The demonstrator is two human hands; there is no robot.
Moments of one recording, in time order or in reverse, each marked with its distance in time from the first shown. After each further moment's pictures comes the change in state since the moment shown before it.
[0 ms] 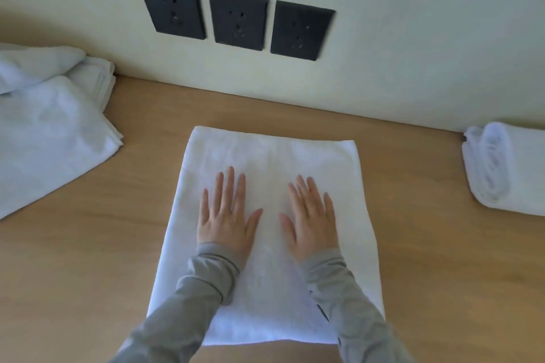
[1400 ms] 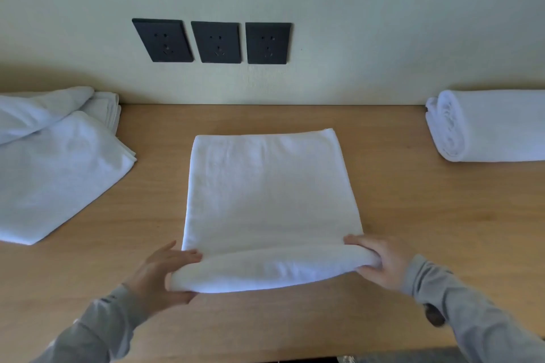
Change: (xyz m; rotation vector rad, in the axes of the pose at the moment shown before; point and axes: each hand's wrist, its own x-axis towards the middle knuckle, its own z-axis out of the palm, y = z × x) left_hand -0.087 -0.121 -0.088 -0.455 -0.239 0.411; right_hand -0.123 0.092 -0.075 0.242 -0.492 0.037
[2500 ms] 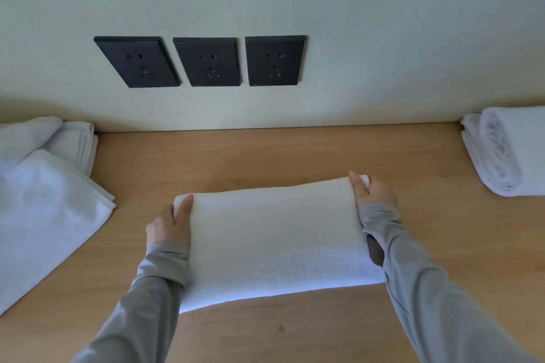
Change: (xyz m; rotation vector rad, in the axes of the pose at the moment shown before) left_hand 0.186 -0.063 0.005 -0.137 0.445 -0.861; right_hand 0.211 0.020 -0.040 0.312 0.631 0.623
